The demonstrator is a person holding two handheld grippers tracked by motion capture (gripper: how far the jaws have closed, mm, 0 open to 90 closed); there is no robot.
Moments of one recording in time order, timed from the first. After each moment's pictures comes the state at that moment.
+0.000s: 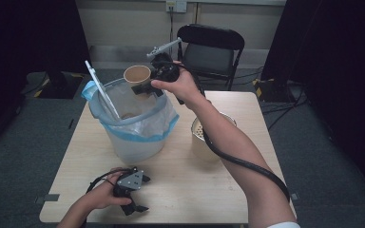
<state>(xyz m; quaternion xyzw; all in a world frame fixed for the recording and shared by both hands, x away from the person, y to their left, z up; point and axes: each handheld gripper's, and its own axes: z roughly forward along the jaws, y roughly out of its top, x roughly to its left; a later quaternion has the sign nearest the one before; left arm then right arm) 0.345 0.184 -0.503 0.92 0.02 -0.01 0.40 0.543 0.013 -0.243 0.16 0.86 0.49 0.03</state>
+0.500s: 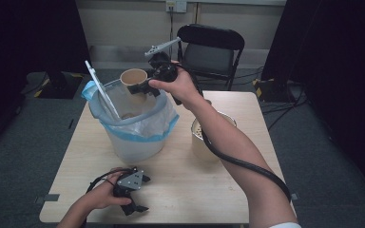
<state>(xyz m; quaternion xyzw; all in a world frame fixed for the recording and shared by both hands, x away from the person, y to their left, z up) 0.346 0.184 -0.502 0.92 0.02 0.00 0.39 0.535 0.019 -0.237 0.15 0.85 0.51 0.02</state>
